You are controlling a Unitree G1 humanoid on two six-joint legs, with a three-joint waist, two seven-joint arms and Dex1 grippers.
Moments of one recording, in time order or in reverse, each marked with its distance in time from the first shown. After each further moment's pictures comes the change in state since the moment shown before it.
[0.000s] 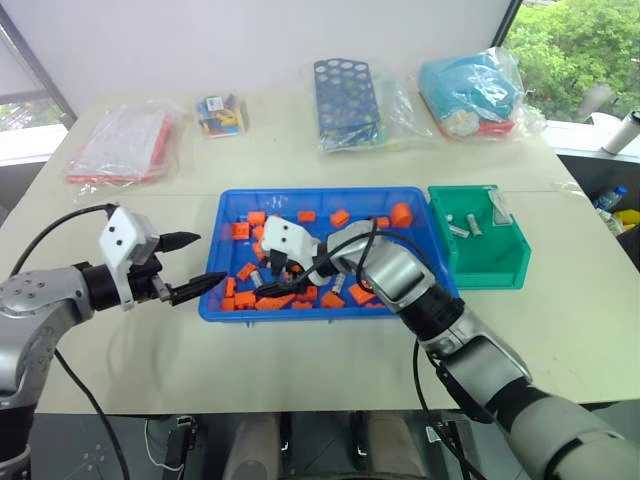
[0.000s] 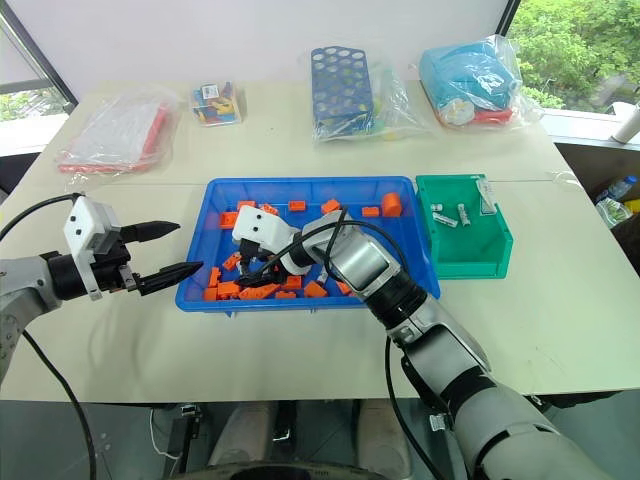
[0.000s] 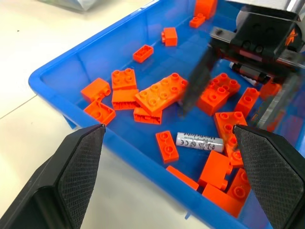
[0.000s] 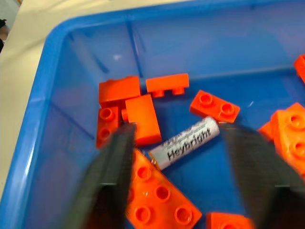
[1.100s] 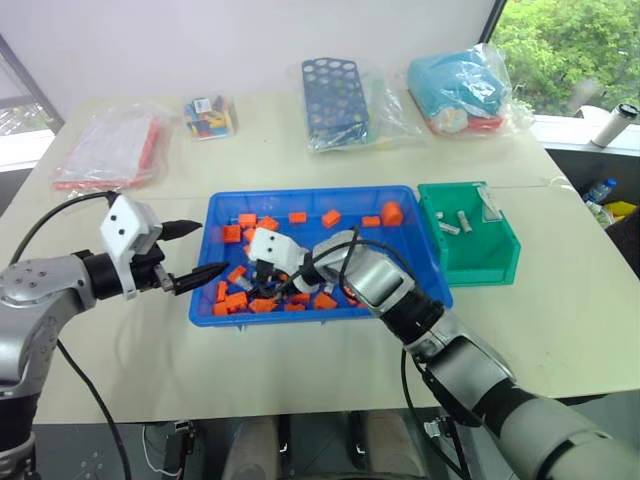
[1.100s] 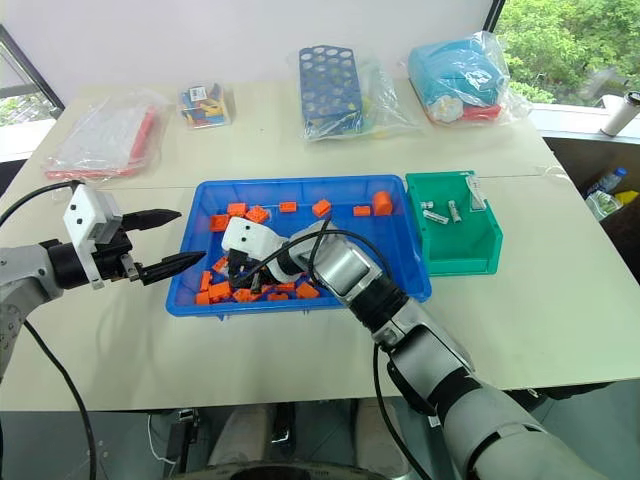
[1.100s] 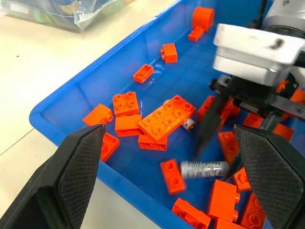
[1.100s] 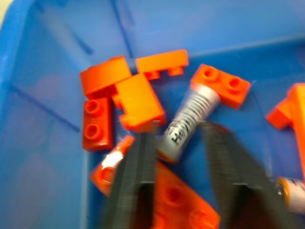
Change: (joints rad) left arm -0.058 0.002 -0.014 -0.002 0.019 0.002 0.012; right arm -0.014 0.076 0.047 0.112 -0.072 -0.050 -0.049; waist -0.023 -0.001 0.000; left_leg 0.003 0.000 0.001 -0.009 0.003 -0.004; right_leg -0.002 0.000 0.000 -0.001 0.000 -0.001
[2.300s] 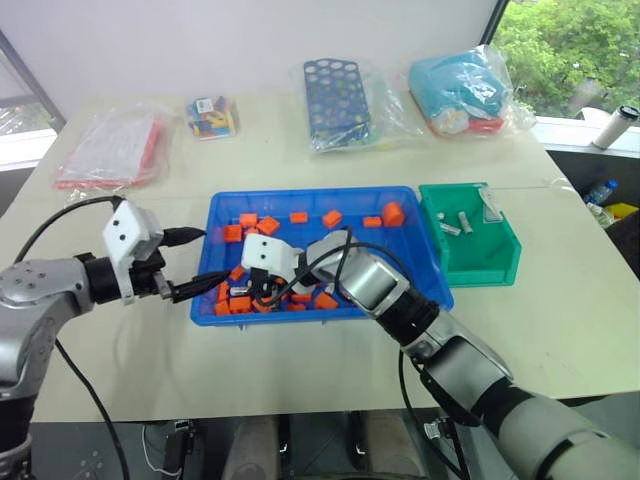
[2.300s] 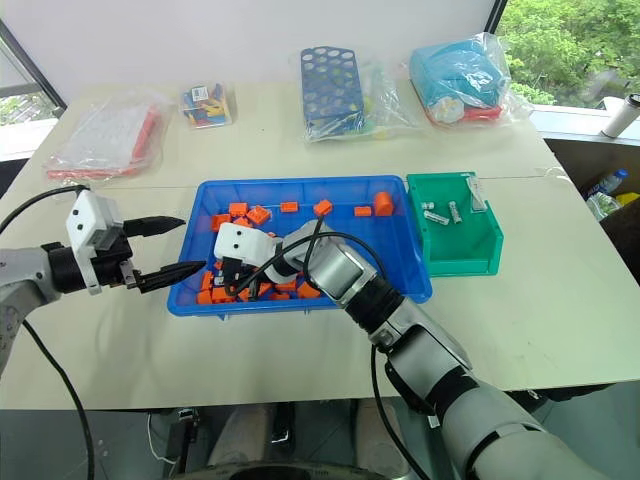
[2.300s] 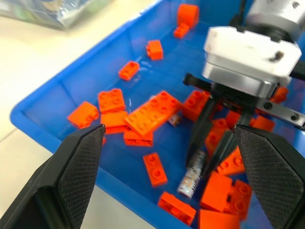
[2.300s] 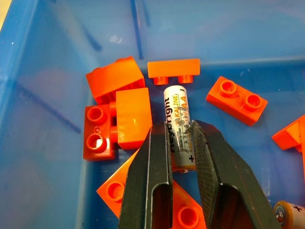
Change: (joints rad) left arm 0.021 0.028 -0.005 -0.001 -0.002 -0.002 -0.098; right arm -0.005 0.010 0.025 0.022 -0.054 -0.052 0.025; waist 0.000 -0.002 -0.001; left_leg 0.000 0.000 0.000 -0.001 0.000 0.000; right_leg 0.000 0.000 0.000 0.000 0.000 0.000
